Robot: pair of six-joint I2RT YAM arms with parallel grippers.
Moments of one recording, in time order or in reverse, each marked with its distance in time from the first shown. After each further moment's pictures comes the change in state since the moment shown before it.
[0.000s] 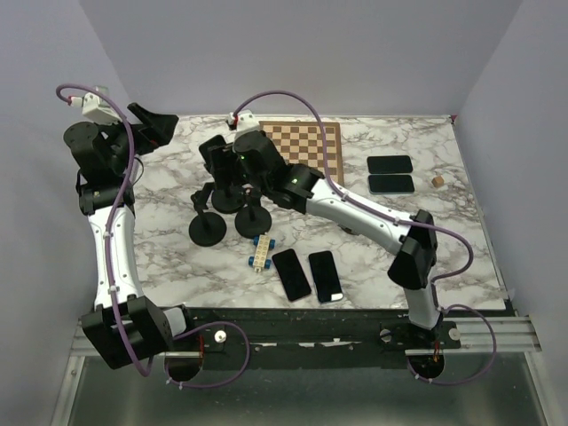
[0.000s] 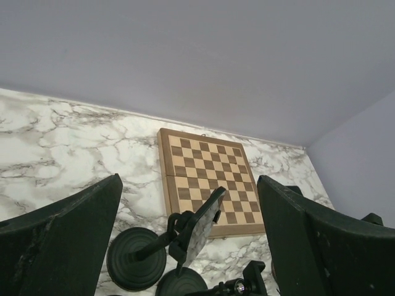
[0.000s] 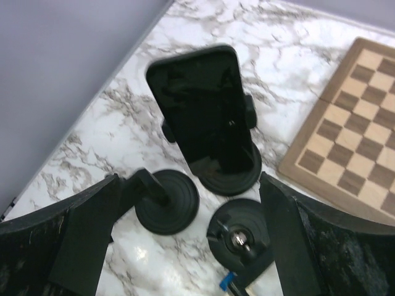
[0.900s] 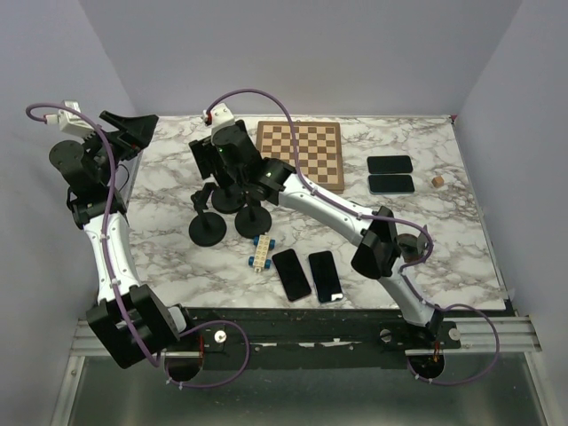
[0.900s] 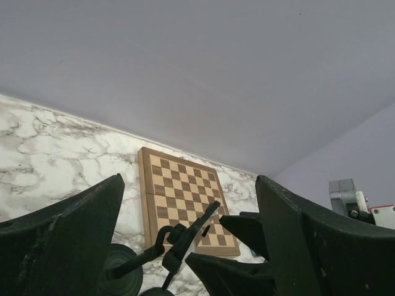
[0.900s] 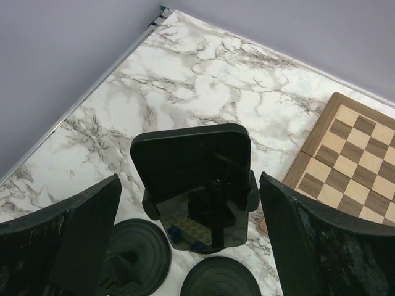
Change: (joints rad) left arm 0.167 0.002 -0.134 0.302 0.106 -0.292; right arm -0.003 0.340 0.417 0.011 0.056 -0.202
